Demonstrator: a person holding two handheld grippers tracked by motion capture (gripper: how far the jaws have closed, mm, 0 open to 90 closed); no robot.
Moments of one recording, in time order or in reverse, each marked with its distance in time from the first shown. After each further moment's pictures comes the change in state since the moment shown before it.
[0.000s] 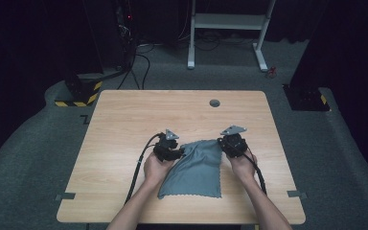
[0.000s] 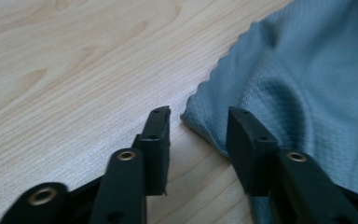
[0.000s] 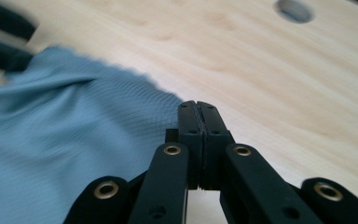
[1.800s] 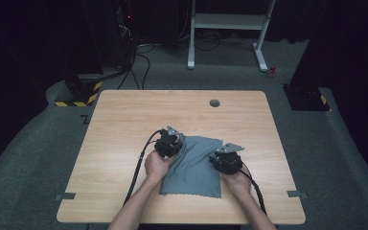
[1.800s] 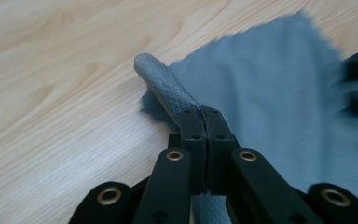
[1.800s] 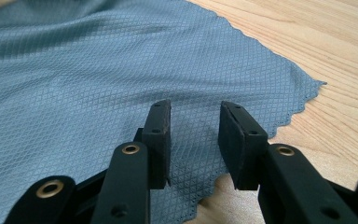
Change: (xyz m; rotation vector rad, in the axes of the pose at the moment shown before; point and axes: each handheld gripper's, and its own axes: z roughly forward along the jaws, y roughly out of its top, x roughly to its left) left arm -0.003 0.019 -0.007 -0.011 -0.010 -0.010; right arm 0.031 -0.051 0.014 -0.047 0.113 0.022
